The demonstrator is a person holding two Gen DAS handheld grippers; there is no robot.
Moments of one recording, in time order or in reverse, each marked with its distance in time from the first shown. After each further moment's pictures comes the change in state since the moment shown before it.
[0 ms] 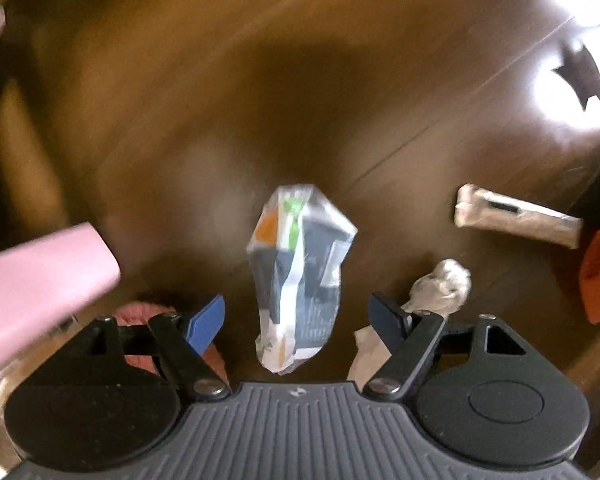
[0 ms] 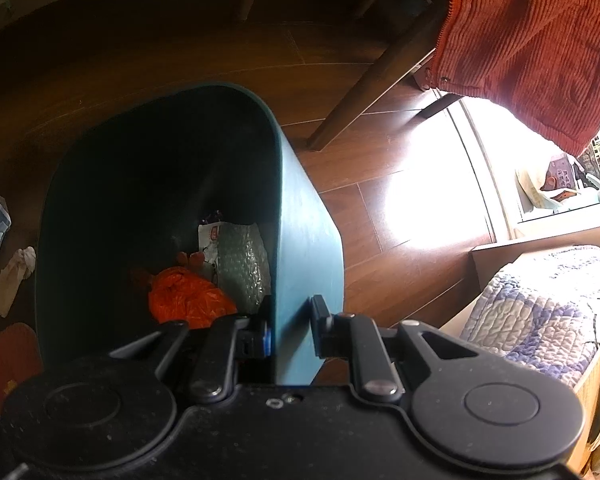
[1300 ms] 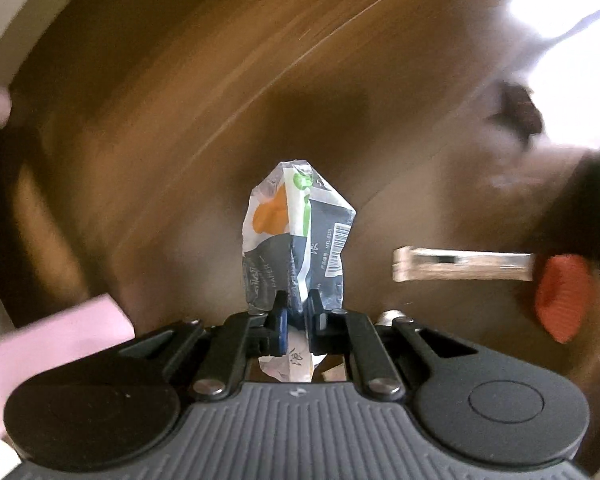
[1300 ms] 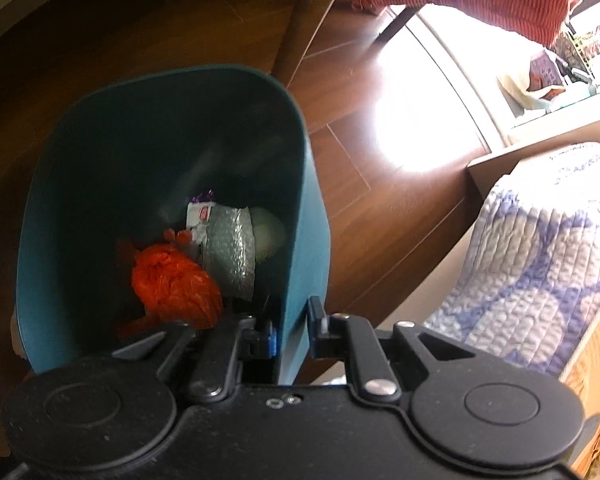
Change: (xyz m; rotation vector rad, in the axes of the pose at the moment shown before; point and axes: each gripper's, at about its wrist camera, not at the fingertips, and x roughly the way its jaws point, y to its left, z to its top) left arm -0.077 -0.047 0.009 0.133 -0.186 0.011; right arm 0.017 -0.040 -0.006 0.259 0.160 0.043
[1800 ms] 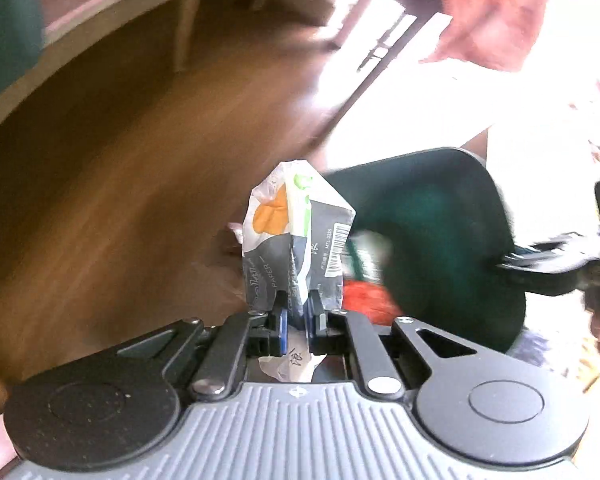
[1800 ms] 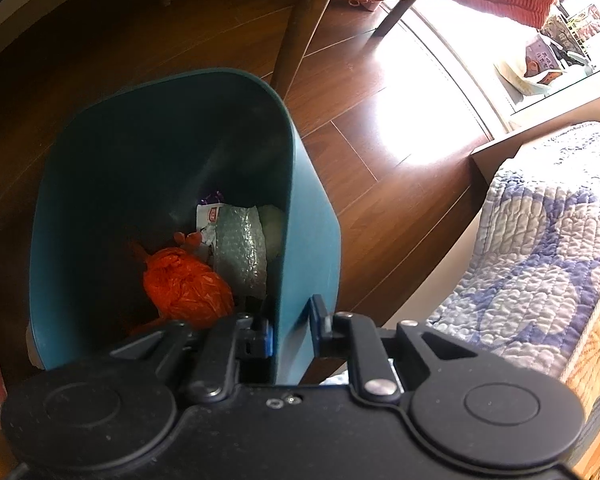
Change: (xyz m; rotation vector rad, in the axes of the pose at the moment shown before) left arm -0.229 -0.105 0.001 0.220 -0.315 -0.447; right arm -0.001 0.000 -0.002 0.053 -0.010 0.024
